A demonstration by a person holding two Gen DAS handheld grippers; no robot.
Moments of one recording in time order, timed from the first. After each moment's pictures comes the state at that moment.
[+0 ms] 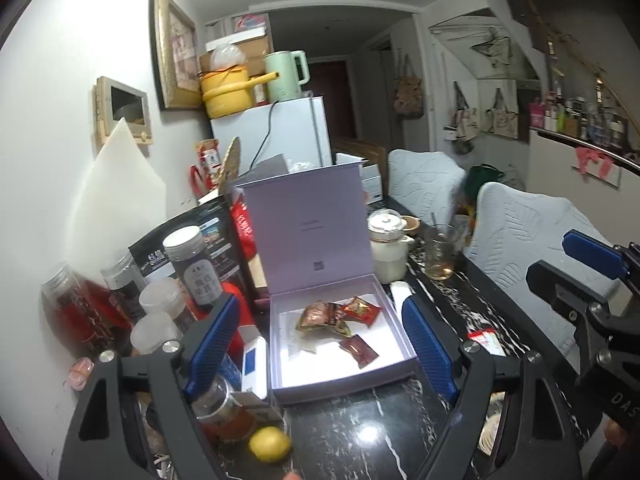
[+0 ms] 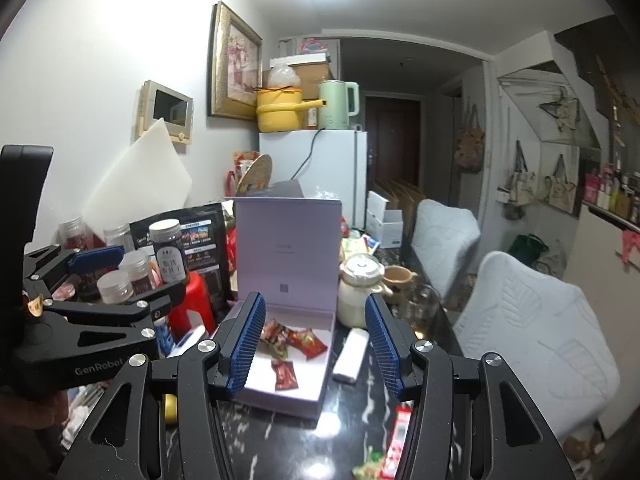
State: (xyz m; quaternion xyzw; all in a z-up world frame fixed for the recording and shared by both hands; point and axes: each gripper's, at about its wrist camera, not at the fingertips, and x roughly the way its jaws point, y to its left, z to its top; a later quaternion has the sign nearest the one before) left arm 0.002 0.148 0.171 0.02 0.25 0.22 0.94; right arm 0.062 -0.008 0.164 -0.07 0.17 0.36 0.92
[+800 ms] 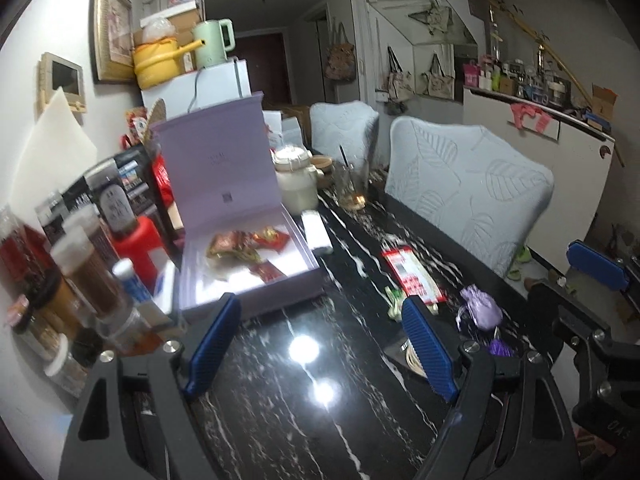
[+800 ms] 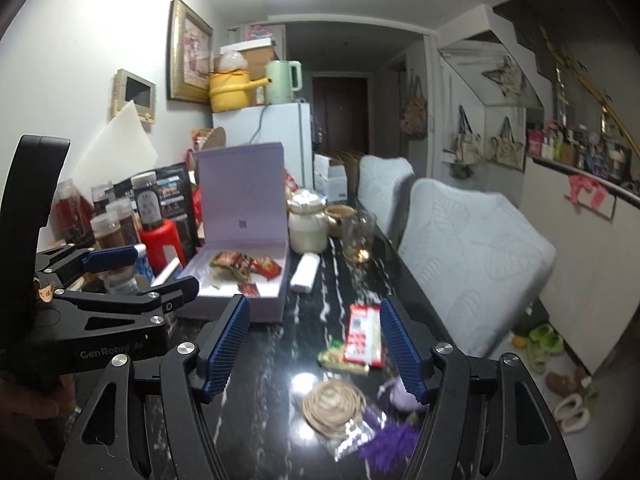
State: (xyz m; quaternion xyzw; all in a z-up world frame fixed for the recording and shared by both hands) left arm -0.034 0.063 0.089 0.01 0.32 0.11 0.94; right arm -0.022 -0.111 0.091 -0.05 0.22 0.27 0.94
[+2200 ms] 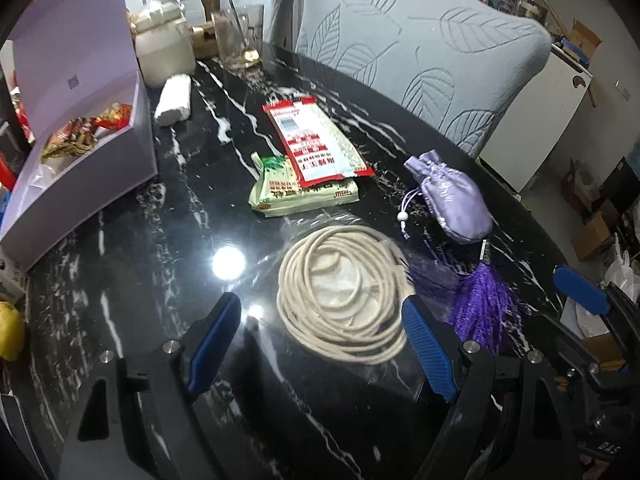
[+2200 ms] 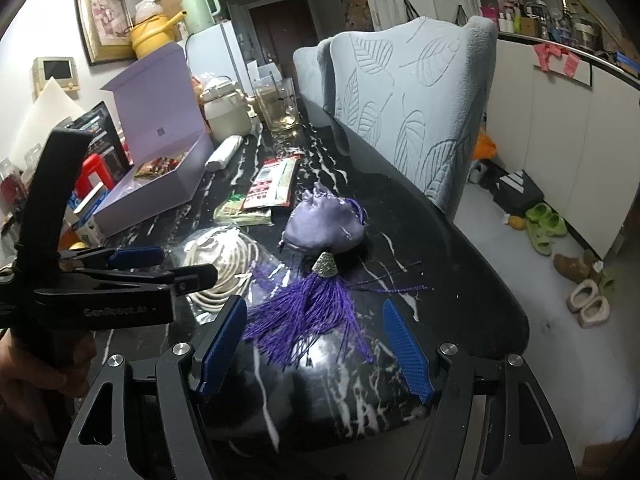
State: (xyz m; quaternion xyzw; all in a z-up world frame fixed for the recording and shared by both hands) left arm 0.073 -0.007 -0.077 -0.03 0.49 -0.02 0.87; right arm 0.035 -0.204 -0.063 0.02 0.38 0.22 0.90
